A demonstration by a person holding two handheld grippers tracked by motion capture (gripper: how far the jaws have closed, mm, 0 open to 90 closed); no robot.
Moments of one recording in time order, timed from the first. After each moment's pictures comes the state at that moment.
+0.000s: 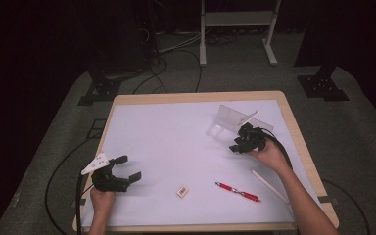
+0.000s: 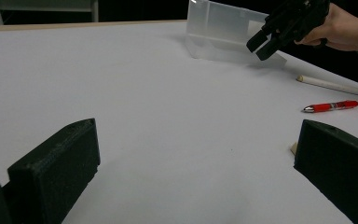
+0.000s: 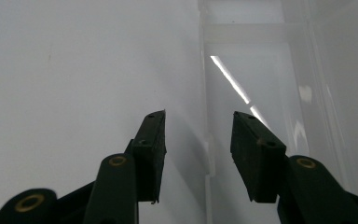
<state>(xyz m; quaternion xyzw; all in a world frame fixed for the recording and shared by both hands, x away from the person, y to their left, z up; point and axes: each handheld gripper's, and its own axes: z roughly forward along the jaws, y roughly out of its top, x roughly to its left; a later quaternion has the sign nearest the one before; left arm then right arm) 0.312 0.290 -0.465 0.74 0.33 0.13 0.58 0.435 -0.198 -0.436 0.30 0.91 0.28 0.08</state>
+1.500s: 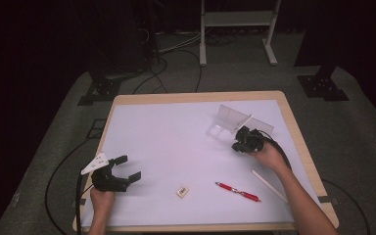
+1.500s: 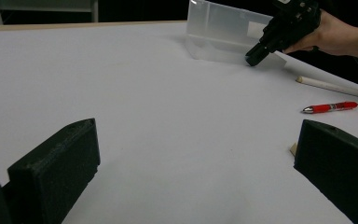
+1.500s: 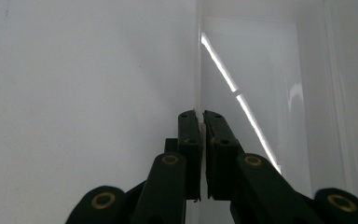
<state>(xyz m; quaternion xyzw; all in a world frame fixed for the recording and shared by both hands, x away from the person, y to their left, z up) 0.312 0.291 -0.465 0.73 0.34 0.13 0.58 0.437 -0.191 -0.449 0.28 0.93 0.23 0.11</state>
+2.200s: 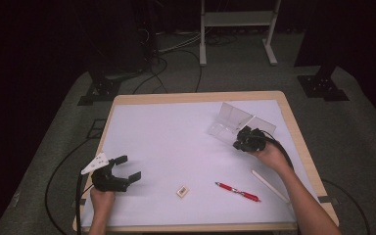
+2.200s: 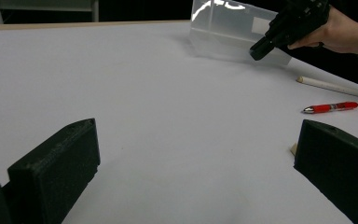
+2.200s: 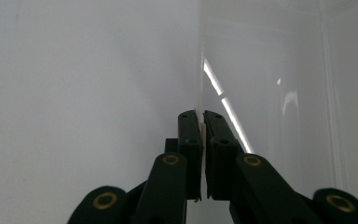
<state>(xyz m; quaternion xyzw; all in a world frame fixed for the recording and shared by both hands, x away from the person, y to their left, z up) 0.312 0.291 -0.465 0.73 0.34 0.13 0.58 0.429 -0.194 -0.438 0.26 0.93 0.24 0.14</state>
